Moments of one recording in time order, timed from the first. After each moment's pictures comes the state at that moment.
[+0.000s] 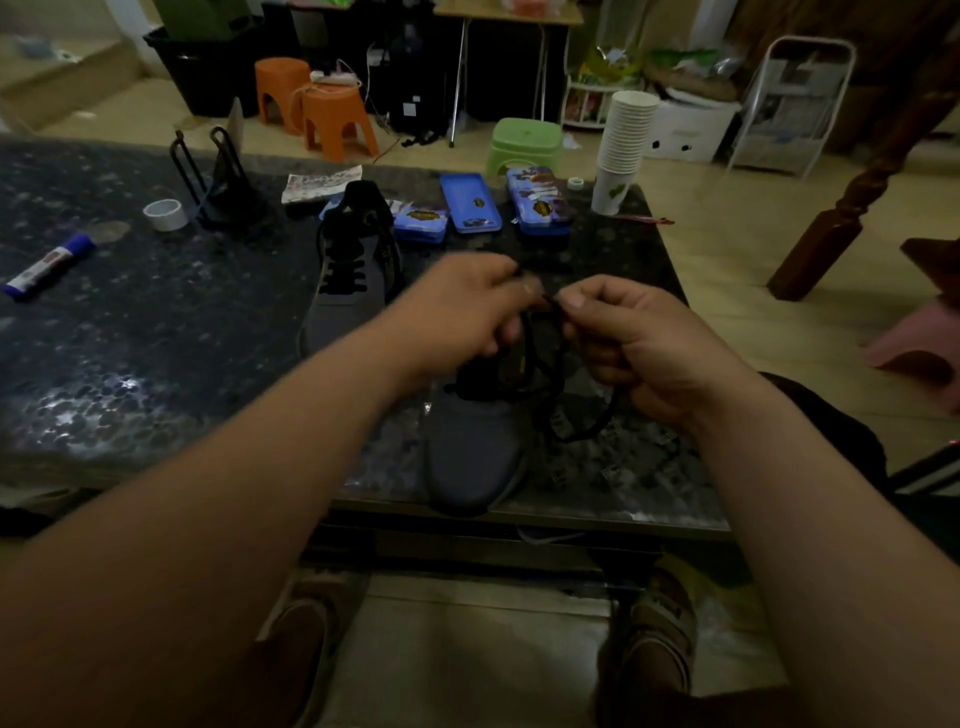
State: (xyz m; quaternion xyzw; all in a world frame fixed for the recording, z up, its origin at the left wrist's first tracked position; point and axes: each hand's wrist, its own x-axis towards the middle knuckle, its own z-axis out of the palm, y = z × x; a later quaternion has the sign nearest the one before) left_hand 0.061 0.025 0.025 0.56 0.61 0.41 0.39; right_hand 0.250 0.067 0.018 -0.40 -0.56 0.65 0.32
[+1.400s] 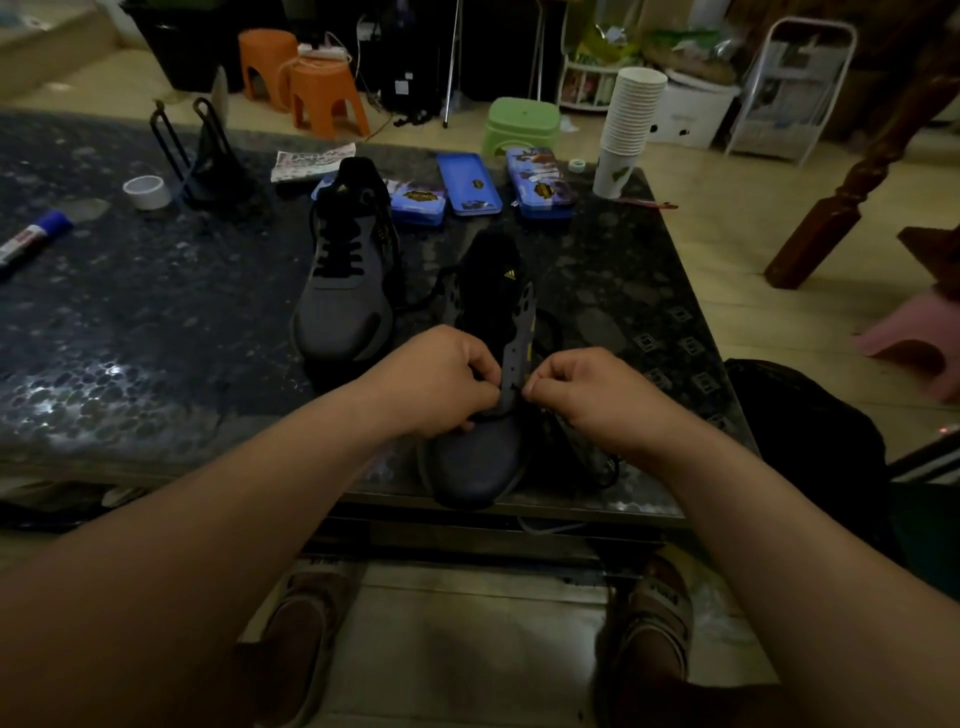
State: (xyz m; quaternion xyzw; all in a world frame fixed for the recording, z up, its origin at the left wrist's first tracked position) left_hand 0.049 -0.007 -0.024 0.61 0.69 0.22 0.33; right_hand 0.235 0.048 -0.035 -0.49 -0.73 0.45 0.14
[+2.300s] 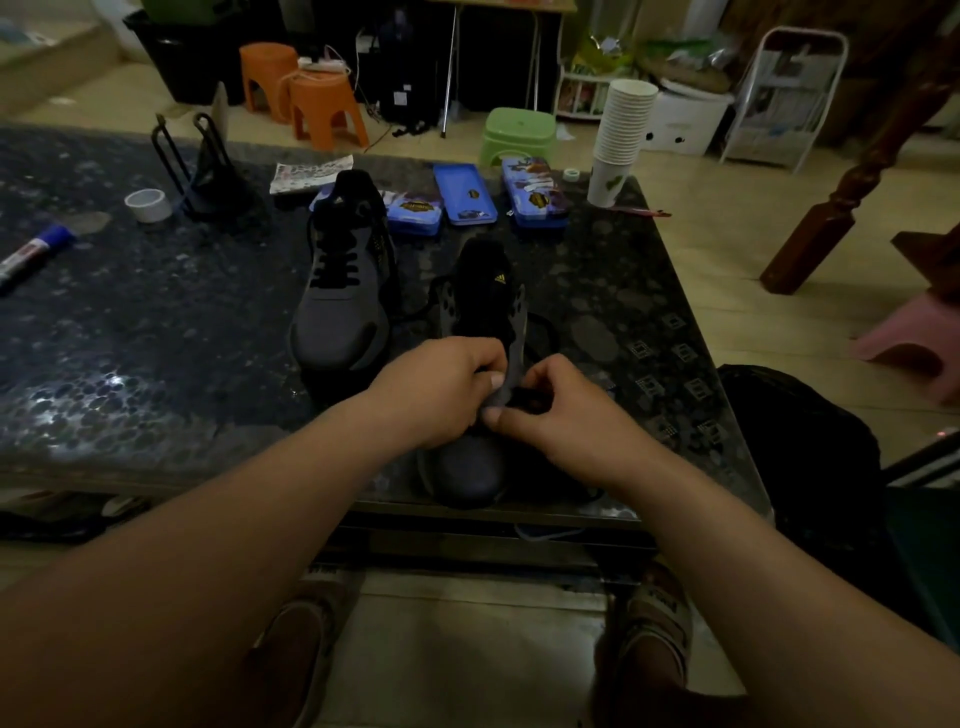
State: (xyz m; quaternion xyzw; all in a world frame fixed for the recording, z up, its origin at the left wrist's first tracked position) left_hand 0.049 0.006 -0.036 0.68 0.68 0.17 0.21; right_hand 0.231 0.031 -0.046 -0.52 -0.74 0.40 0.15
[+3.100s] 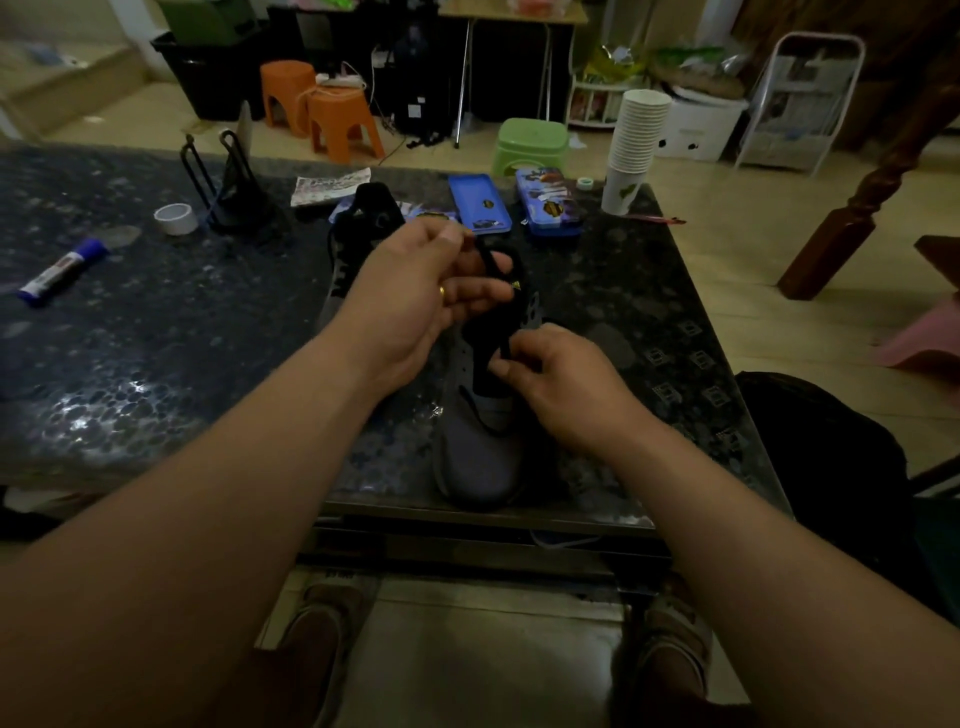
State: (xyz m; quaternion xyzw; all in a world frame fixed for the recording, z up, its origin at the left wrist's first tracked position) left_hand 0.034 0.015 0.031 0.36 0.50 0.64 0.46; right_hand 0.199 0.054 -0.030 -0.43 -0.84 0.27 0.21
